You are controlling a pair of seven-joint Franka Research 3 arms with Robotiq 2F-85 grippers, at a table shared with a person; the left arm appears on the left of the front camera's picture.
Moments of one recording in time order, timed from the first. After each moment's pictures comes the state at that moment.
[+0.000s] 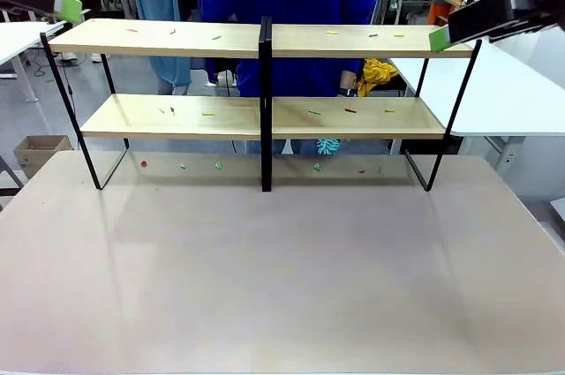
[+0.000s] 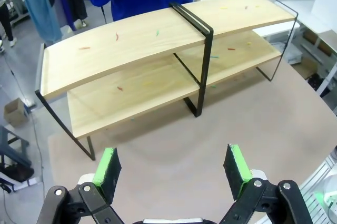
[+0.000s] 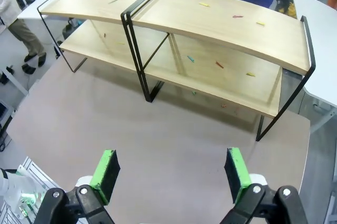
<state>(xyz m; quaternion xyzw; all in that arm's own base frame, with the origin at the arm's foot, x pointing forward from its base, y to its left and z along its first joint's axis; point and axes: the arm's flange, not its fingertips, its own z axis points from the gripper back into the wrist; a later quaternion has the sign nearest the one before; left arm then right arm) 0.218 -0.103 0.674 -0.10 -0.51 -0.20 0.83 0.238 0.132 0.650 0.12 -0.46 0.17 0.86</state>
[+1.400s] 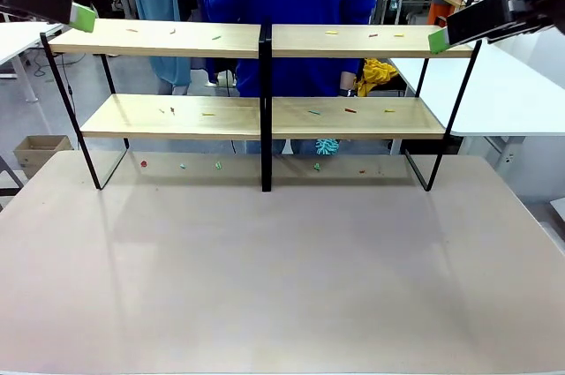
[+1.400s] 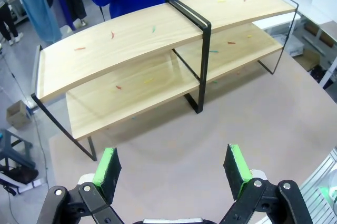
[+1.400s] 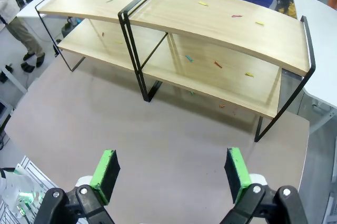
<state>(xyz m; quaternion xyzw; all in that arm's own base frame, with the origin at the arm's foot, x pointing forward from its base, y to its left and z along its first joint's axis) 0.224 -0.113 0.669 -0.09 -0.50 -0.22 0.83 0.242 0.131 0.648 0.12 -0.46 0.17 0.86</state>
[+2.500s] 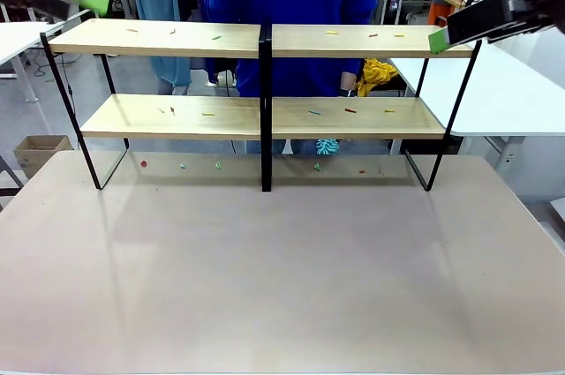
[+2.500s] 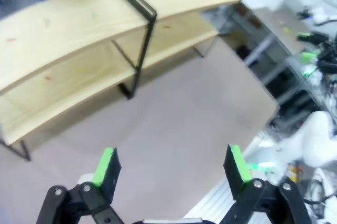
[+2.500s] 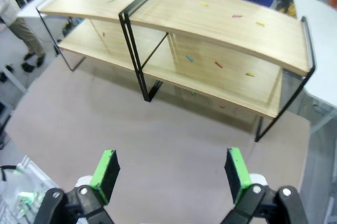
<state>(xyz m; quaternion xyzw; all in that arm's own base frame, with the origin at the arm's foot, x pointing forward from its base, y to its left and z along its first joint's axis) 0.305 -0.084 0.693 -0.29 -0.37 -0.26 0.84 0.242 0.131 0.648 0.12 -0.46 0.17 0.86</state>
